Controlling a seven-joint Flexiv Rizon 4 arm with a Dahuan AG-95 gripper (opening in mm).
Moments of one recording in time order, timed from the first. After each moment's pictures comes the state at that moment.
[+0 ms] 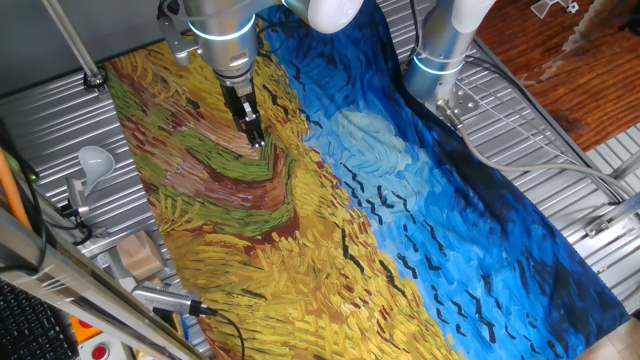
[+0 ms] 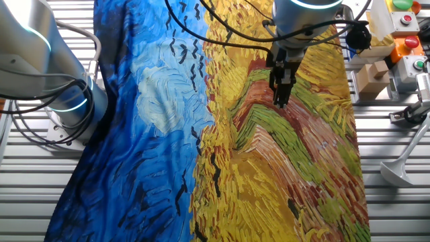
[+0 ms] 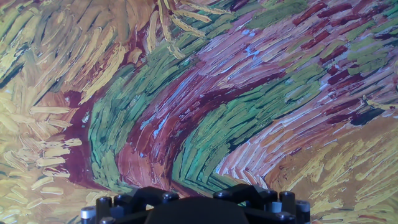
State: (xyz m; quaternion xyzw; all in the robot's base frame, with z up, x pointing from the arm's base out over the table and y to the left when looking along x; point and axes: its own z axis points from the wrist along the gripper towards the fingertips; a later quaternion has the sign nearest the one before) arm 0.500 0.000 0.170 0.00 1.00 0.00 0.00
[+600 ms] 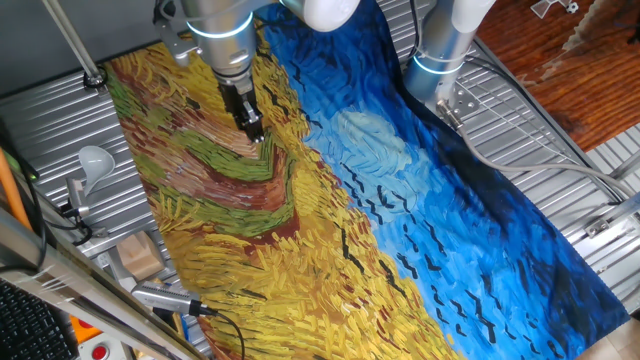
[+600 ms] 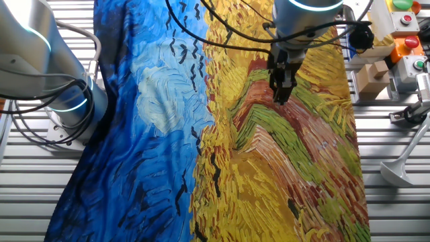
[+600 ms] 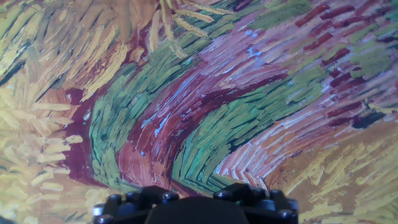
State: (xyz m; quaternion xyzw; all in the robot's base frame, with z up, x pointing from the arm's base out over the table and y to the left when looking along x) arm 0.500 0.000 0.170 -0.06 1.00 0.01 -0.01
